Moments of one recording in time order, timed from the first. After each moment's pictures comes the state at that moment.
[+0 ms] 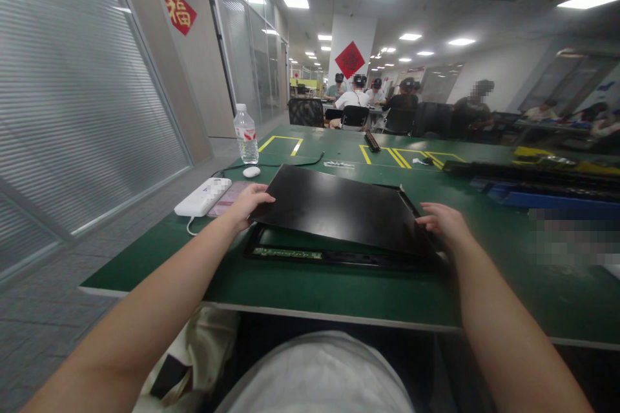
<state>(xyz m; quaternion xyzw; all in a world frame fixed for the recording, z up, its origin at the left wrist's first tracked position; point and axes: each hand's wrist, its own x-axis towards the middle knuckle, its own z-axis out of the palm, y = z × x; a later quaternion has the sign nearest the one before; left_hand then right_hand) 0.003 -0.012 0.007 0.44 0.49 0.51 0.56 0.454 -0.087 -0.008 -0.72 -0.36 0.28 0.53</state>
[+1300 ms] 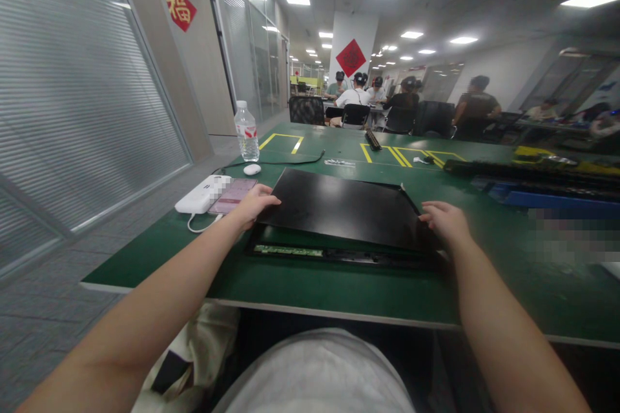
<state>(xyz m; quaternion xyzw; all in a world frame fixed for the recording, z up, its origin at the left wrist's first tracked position) 0.010 -0.017 0.003 0.48 0.54 0.47 0.50 0.470 -0.080 -0.025 -0.75 -0.43 0.17 0.47</state>
